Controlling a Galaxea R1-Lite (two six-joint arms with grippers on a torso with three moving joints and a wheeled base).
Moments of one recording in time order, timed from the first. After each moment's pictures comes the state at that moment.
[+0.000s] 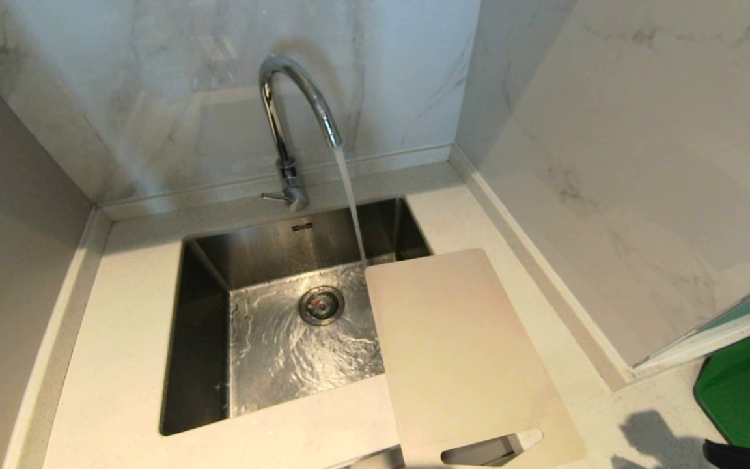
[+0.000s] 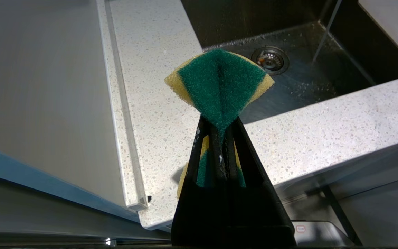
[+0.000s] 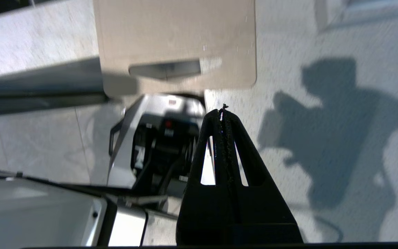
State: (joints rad) left arm 0.00 0.00 0.00 0.00 0.00 0.00; right arm 0.00 0.84 -0.74 0.56 0.24 -0.02
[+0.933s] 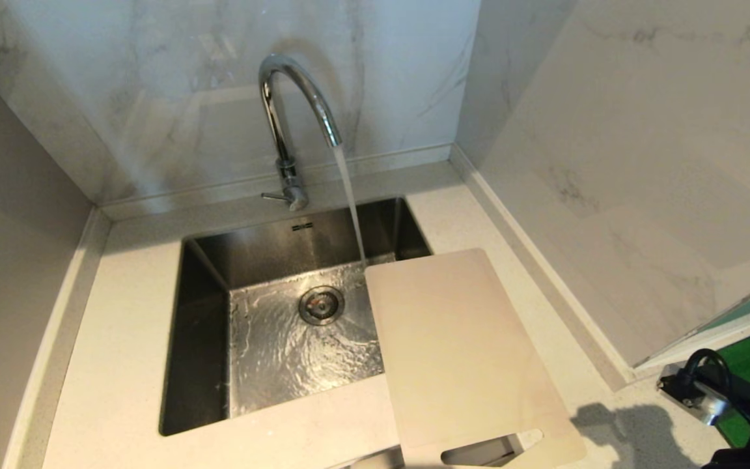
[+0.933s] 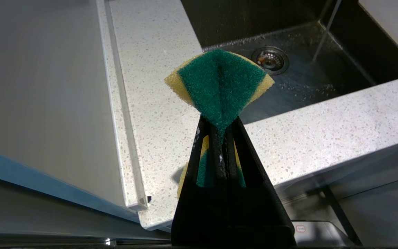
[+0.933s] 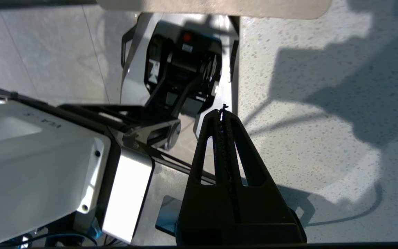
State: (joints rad) left arm 0.00 0.00 0.00 0.00 0.00 0.00; right arm 0.14 1.15 -0.67 0.57 0.26 -0.05
